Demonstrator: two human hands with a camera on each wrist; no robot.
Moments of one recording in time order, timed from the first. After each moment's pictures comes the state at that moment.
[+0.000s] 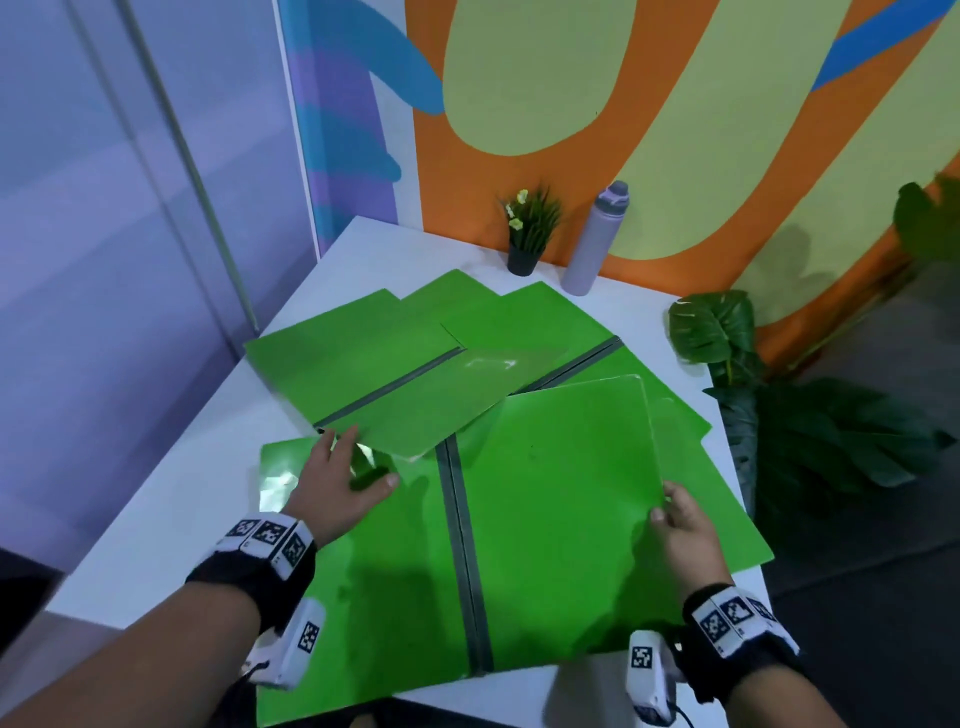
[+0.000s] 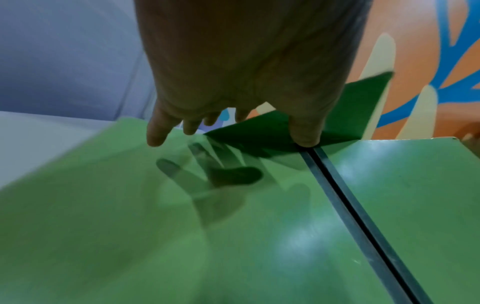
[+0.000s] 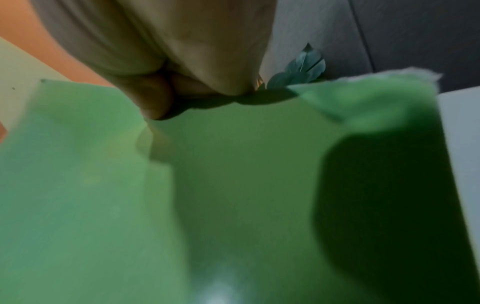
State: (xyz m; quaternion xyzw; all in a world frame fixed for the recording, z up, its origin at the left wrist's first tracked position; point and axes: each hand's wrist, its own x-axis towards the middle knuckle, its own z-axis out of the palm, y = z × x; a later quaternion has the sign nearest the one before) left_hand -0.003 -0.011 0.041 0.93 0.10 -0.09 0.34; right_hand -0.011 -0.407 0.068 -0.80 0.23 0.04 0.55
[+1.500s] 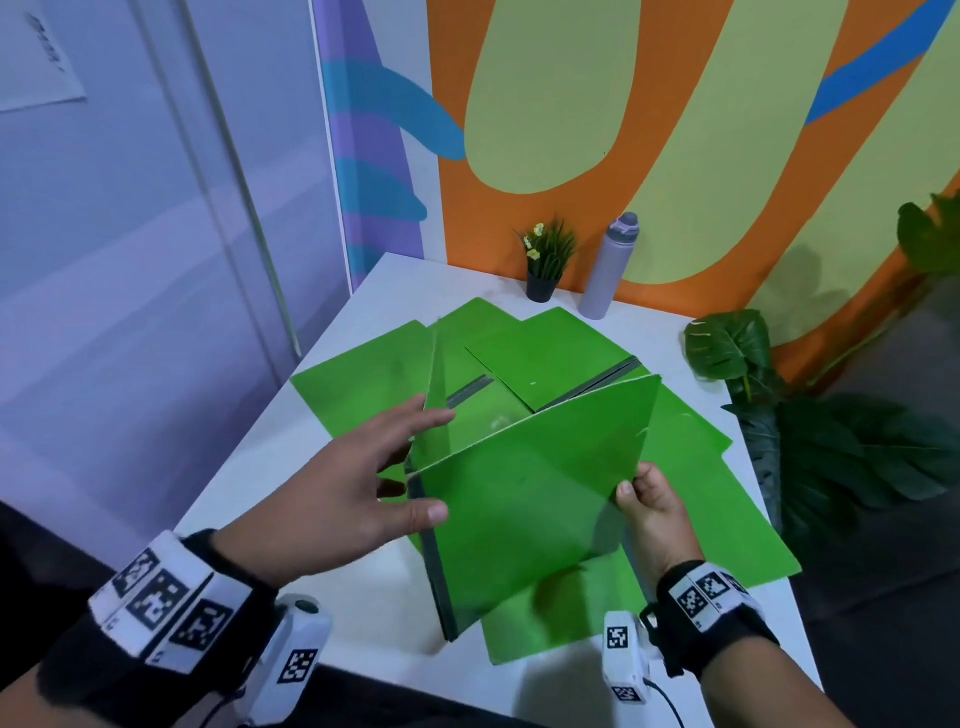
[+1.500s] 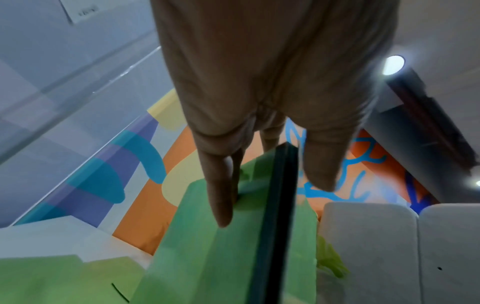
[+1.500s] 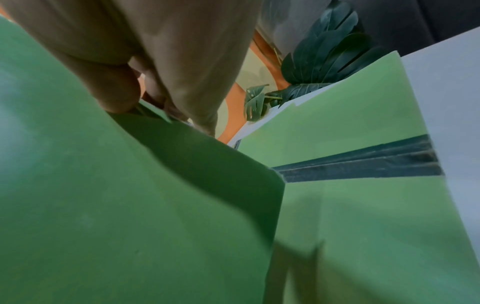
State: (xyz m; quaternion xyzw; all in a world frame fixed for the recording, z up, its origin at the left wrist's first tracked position) left_hand -0.089 -0.019 0.225 0.88 -0.13 -0.06 0.46; right_hand -0.017 -0.339 0.092 -0.70 0.09 -0.01 0.71
